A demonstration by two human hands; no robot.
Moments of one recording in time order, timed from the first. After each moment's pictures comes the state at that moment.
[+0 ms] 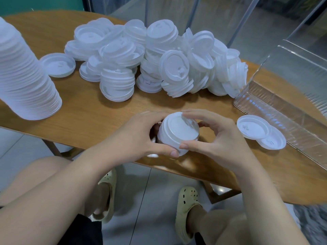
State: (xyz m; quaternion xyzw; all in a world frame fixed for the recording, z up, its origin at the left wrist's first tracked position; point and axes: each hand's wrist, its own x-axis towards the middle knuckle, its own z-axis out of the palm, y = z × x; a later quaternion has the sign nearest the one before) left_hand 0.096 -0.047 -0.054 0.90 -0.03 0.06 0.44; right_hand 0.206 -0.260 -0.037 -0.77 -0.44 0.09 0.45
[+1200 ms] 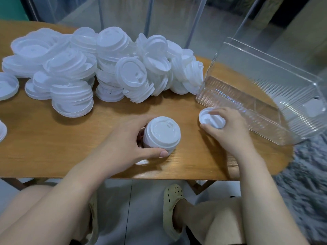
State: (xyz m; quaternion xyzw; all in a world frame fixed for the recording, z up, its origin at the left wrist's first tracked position) left_hand 0.121 -0.077 -0.046 0.88 -0.06 0.05 0.47; right_hand 0.255 -0.348 -0.042 -0.95 -0.16 -0.10 0.25
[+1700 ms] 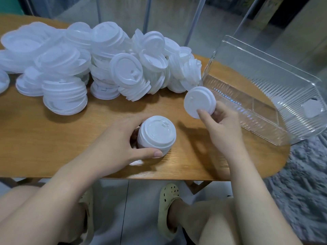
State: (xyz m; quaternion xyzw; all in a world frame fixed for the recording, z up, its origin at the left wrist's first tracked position) left_hand 0.118 -0.077 -0.046 0.87 -0.05 0.03 0.49; right_hand 0.237 -0.322 -0.030 -0.84 -0.17 -0.07 0.50
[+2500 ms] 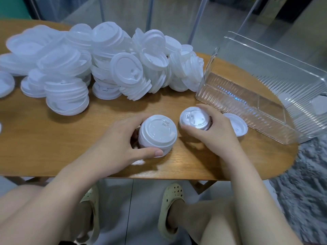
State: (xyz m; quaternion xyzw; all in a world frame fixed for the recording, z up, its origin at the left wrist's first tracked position) left_hand 0.118 -0.080 -0.048 0.88 -0.06 0.05 0.47; right_hand 0.235 -0.321 -0.042 -0.91 -0.14 0.02 0.39
